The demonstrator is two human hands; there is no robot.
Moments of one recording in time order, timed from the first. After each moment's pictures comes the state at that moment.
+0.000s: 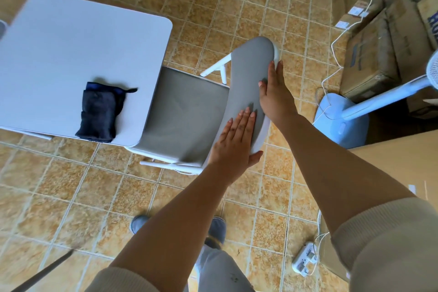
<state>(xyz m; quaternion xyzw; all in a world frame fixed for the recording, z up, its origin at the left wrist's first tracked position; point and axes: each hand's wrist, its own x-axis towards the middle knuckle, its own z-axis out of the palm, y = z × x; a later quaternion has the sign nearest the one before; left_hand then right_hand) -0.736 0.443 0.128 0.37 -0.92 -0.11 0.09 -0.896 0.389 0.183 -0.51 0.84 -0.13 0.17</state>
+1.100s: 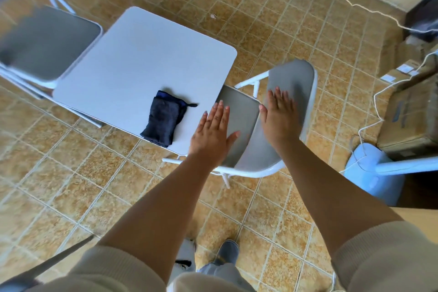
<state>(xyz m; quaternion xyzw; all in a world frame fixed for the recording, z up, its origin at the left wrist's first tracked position) -0.569 0.326 0.163 0.55 -0.83 -0.11 0.02 -0.761 0.308 0.180 -0.64 0.76 -0.02 0.04</state>
